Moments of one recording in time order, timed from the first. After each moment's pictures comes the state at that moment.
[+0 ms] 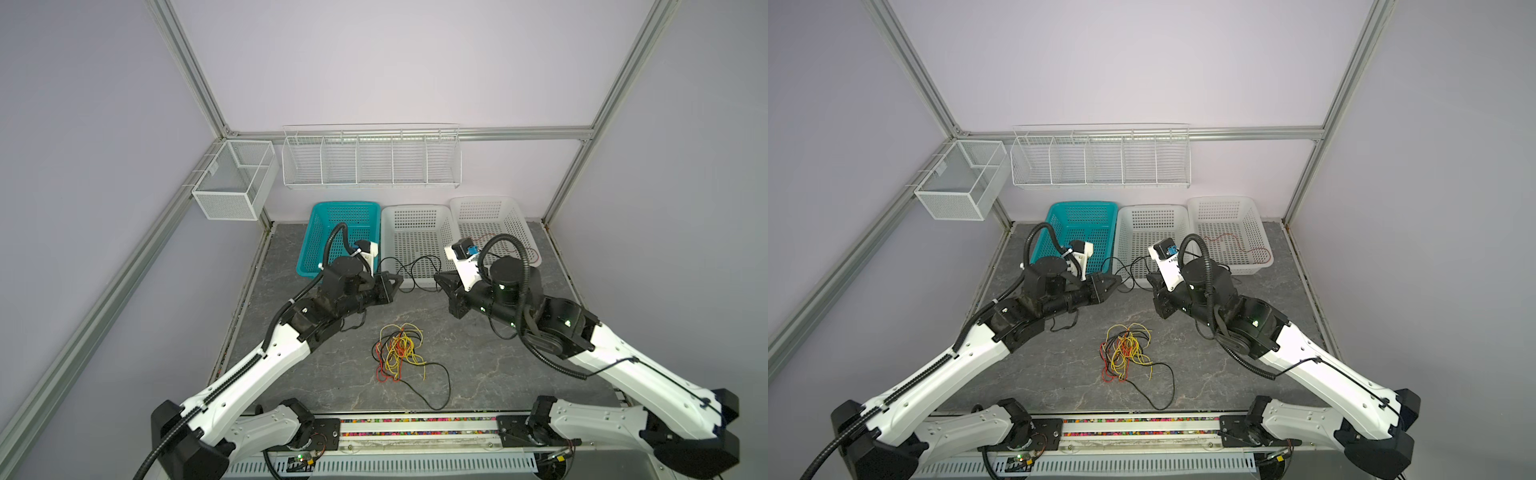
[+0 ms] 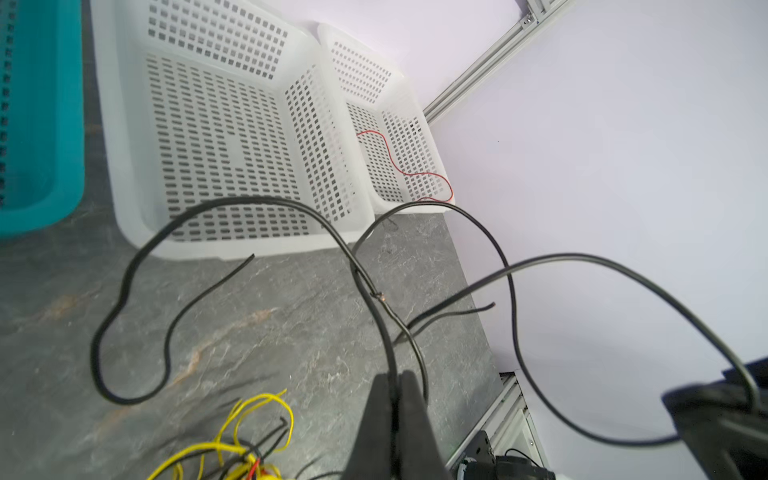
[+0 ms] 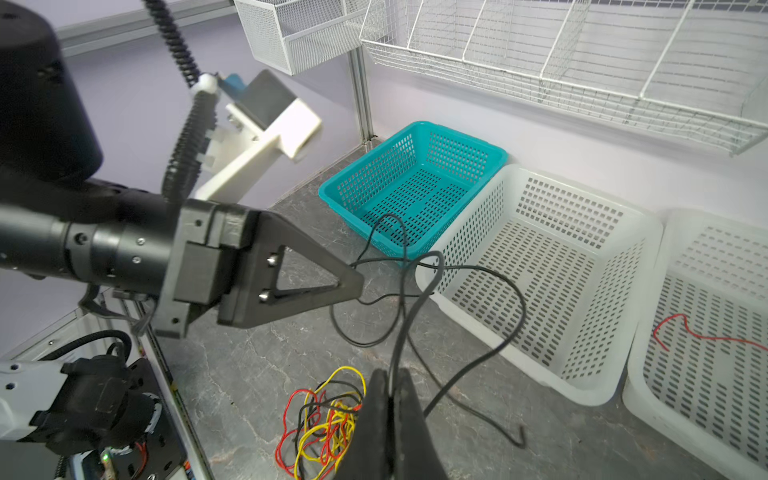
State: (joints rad) left arm -0.71 1.19 1.10 -0.32 0.22 -0.73; right arm 0.93 1.14 1.30 -0.52 0.14 0.14
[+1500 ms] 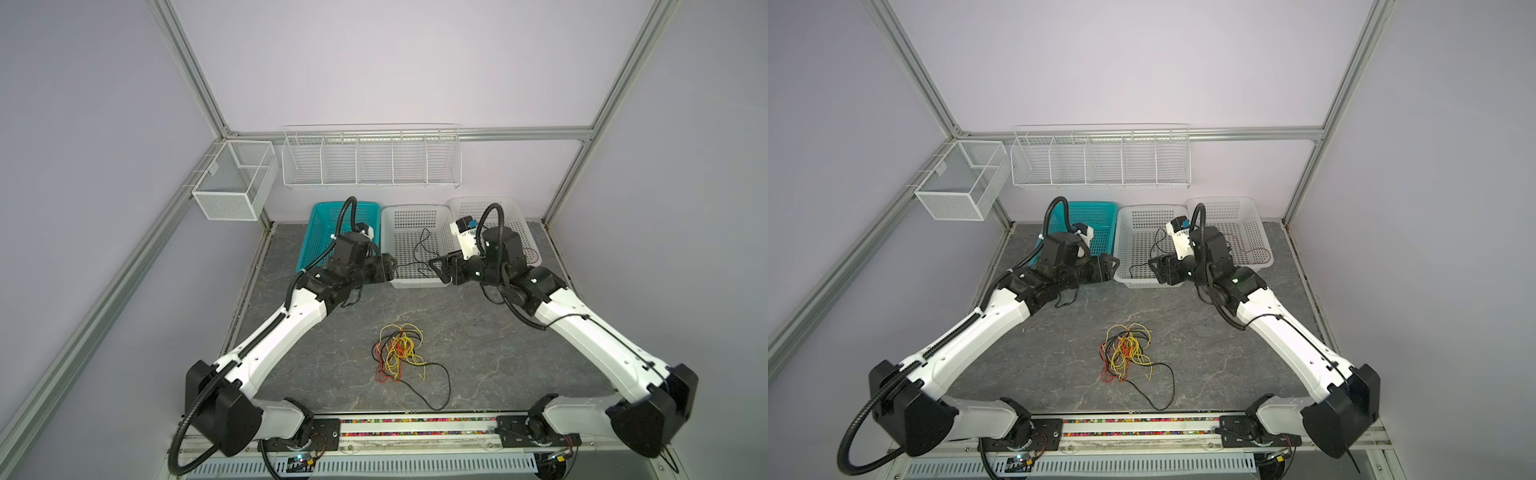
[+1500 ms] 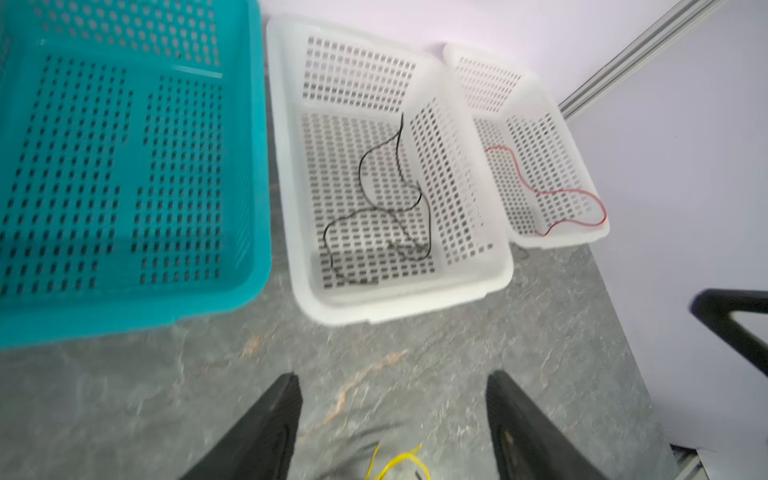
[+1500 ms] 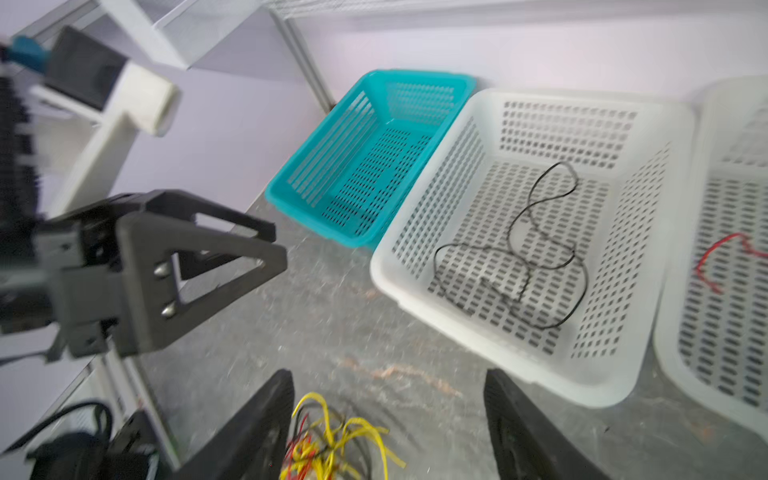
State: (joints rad) left arm -0.62 1.28 1.14 -0.48 0.02 -0.54; right arm 0.62 1.25 1.19 -0.45 -0.23 0.26
